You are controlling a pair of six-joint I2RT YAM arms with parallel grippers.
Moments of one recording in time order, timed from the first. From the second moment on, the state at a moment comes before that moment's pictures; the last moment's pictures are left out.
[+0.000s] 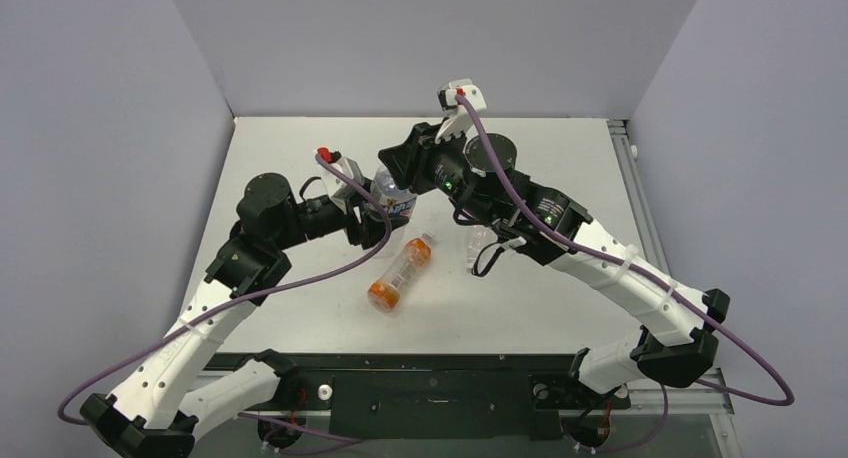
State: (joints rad) left arm -0.55 0.94 1.06 -0.15 0.59 0.02; right arm 1.03 1.43 1.72 -0.36 0.28 0.41
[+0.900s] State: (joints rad) left arm -0.56 0.91 1.10 0.14 0.98 -0.49; right arm 0.91 1.36 1.69 -0.02 -0.66 0.41
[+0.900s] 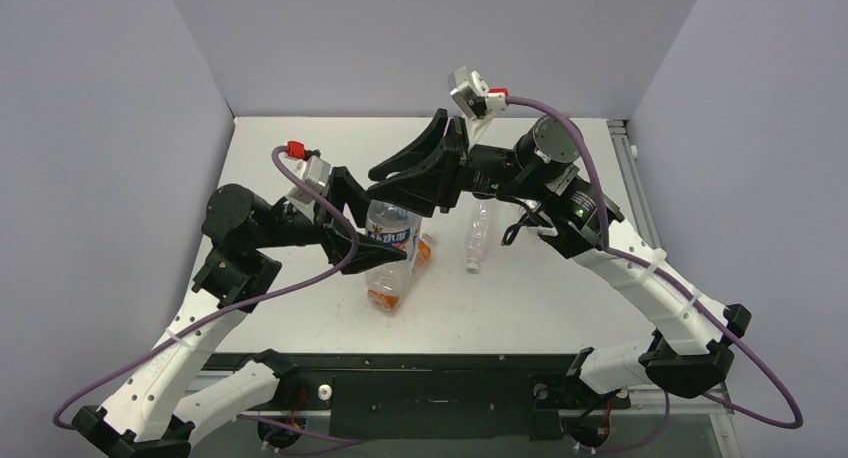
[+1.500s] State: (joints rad) left arm -0.55 0.92 1.09 -0.03 0.55 -0.14; right arm 1.06 1.40 1.92 -0.43 0.22 0.26
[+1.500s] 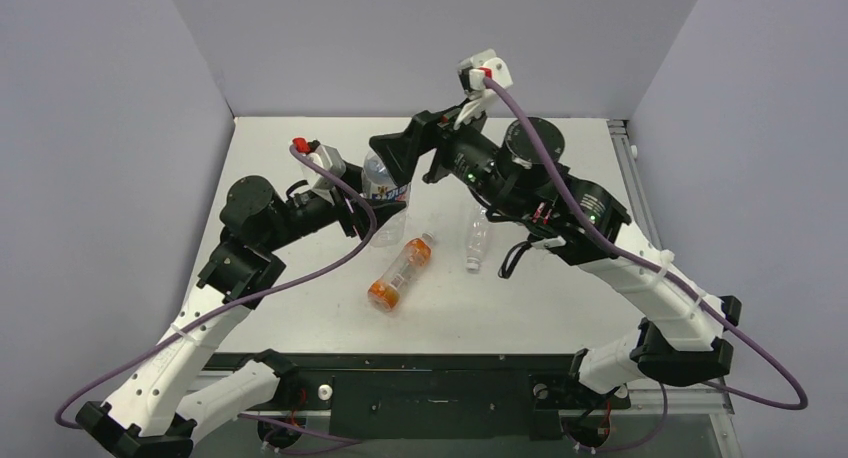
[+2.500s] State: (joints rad) left arm -0.57 0.90 1.07 -0.03 0.64 -0.18; right arm 0.98 1.44 1.88 -0.43 -0.07 0.25
